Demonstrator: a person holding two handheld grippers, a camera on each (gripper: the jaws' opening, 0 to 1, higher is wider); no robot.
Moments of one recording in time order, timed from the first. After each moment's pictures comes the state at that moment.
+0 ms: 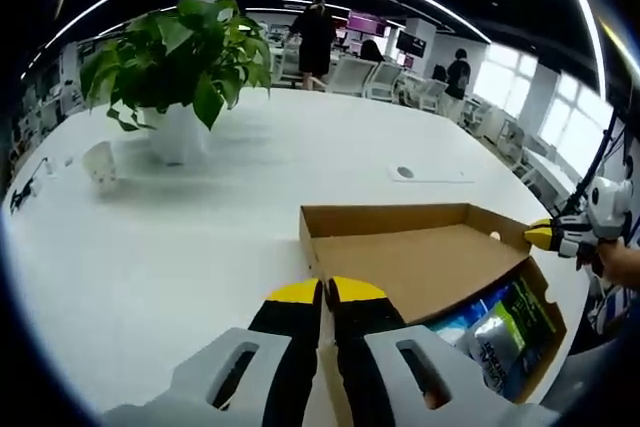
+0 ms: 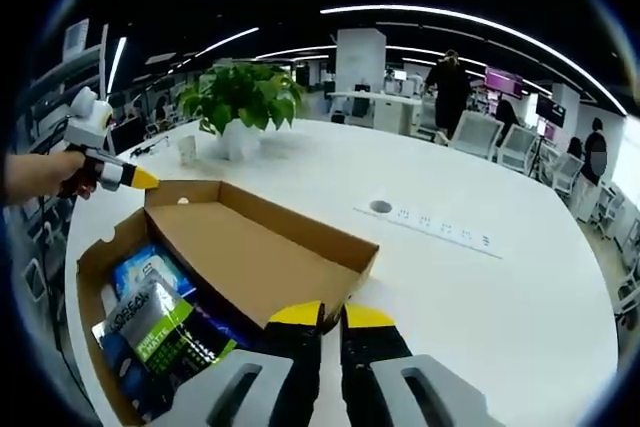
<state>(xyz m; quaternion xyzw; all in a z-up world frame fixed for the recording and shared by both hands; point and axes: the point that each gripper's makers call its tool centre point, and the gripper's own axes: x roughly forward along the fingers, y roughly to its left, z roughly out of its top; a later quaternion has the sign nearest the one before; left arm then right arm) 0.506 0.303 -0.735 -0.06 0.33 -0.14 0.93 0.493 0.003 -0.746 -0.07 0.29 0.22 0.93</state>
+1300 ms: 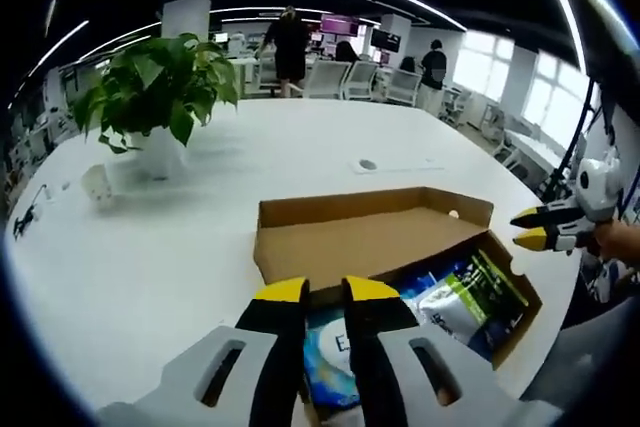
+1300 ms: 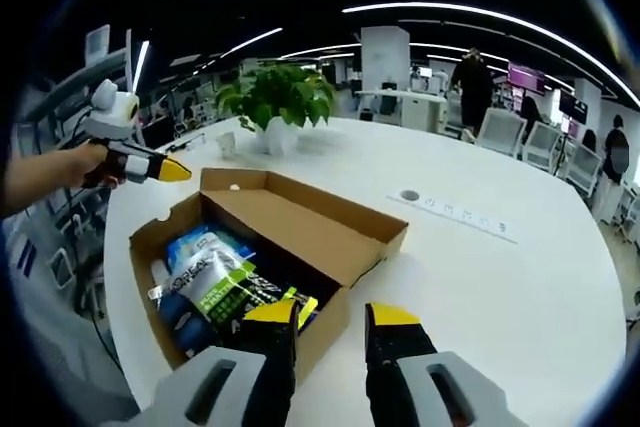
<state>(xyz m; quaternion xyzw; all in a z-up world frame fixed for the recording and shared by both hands) 0.444 0.261 -0.711 -0.02 0.32 -0.19 0.93 0.420 0.005 -0.730 -0.06 0.29 0.29 0.91</state>
